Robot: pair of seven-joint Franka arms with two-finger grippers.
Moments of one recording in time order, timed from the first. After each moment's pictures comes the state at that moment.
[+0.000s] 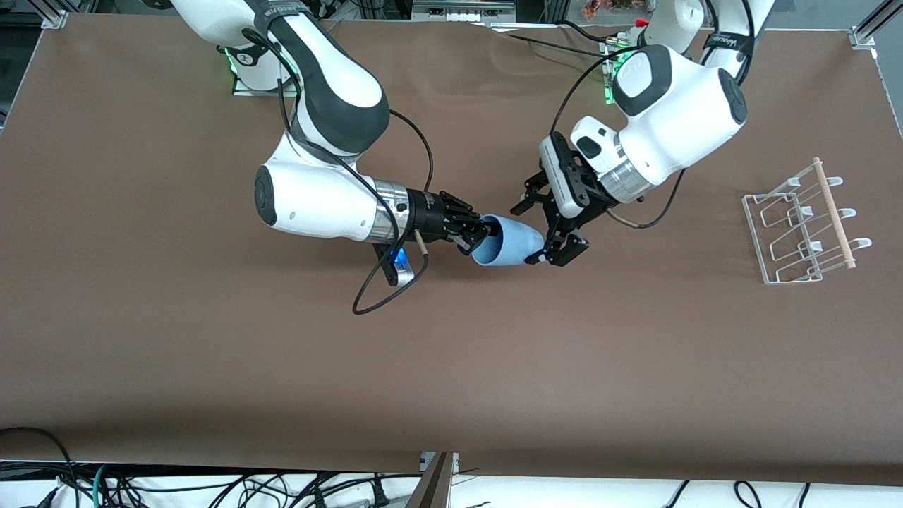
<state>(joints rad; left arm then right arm) -0.14 0.21 -0.38 -1.87 -0.71 2.55 1.36 0.48 0.66 0.16 -1.19 0.90 2.13 1.12</state>
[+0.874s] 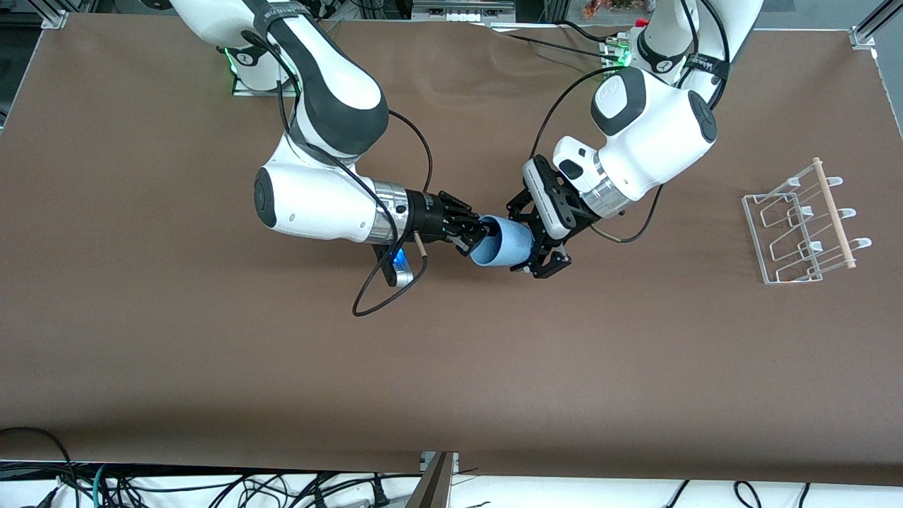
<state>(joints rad) -0.16 0.29 -0.39 -1.85 -0.71 2.64 1.30 0.48 0.66 0.16 -1.19 0.90 2.13 1.13</state>
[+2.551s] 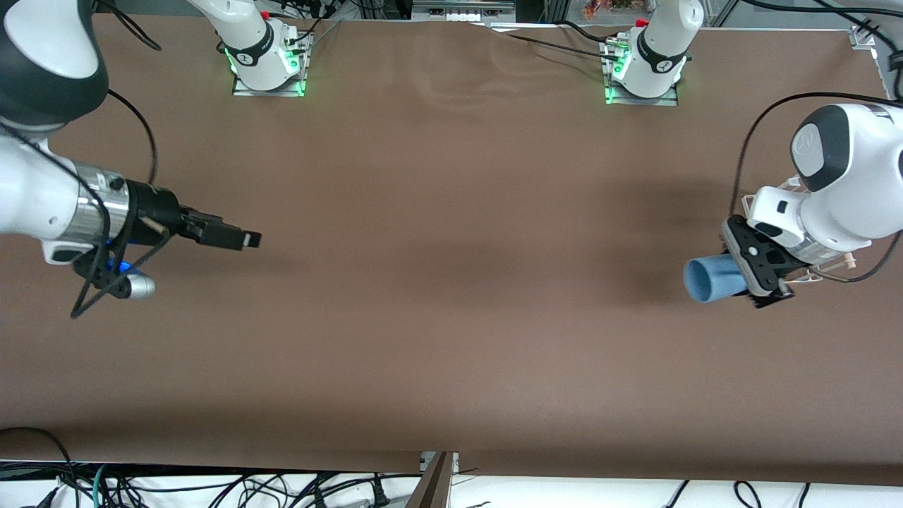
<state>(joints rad) 0.03 0.26 -0.02 -1.76 0.10 2.05 1.29 0.07 0.43 0.12 -1.14 0.30 1.46 0.46</state>
